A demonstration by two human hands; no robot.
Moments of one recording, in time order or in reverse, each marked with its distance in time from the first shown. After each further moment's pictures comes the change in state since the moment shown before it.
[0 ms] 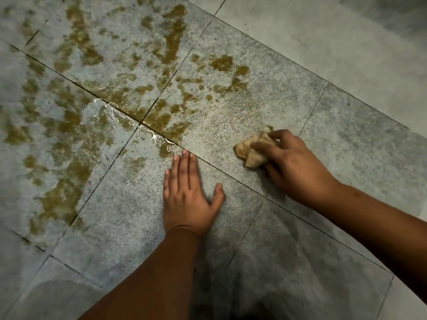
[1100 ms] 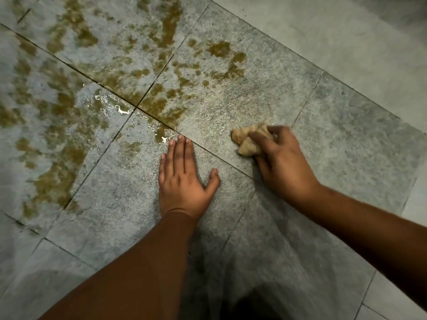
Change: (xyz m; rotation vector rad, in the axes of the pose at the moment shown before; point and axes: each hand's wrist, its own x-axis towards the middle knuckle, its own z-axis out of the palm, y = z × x) left_hand -0.002 -0.001 0.000 -0.019 0.029 0.009; right_hand -0.016 -0.016 0.024 0.105 0.123 0.143
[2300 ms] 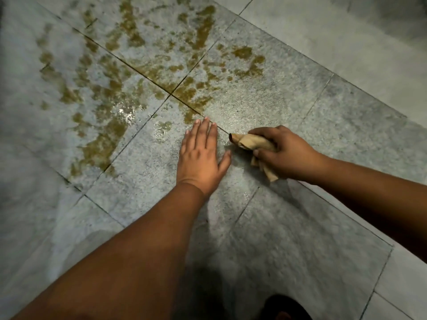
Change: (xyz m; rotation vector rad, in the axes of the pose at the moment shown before) left_hand -0.016 -0.008 -0.030 0.063 0.006 0.126; right_hand -0.012 -0.053 -0.031 0.171 -0.302 0.090
